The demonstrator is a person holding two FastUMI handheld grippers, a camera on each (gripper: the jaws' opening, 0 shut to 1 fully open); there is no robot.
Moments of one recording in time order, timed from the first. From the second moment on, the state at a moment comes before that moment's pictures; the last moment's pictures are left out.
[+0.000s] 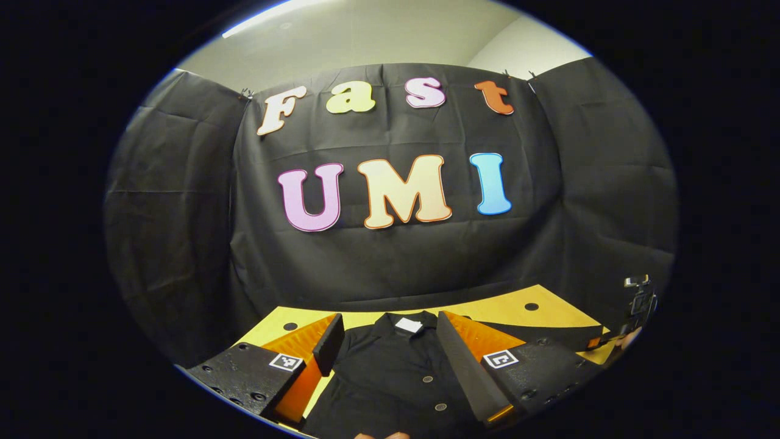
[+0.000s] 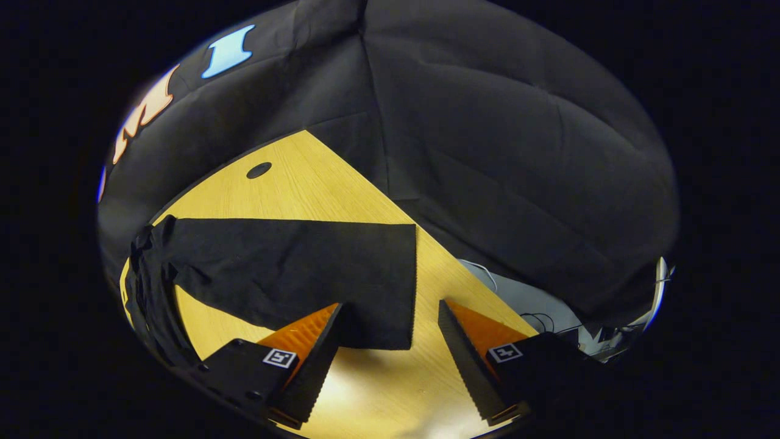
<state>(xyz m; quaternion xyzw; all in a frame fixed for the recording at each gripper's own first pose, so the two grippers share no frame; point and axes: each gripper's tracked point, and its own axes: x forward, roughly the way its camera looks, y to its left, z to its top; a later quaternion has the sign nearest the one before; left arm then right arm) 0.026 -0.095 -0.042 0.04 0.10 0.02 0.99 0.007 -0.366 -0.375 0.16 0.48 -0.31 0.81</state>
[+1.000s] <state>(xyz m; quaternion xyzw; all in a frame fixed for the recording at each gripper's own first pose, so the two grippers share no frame) 0.034 -0.011 -0.052 0.01 0.09 0.06 0.99 0.072 -0.307 -0.311 0.21 0.47 -0.25 0.82</state>
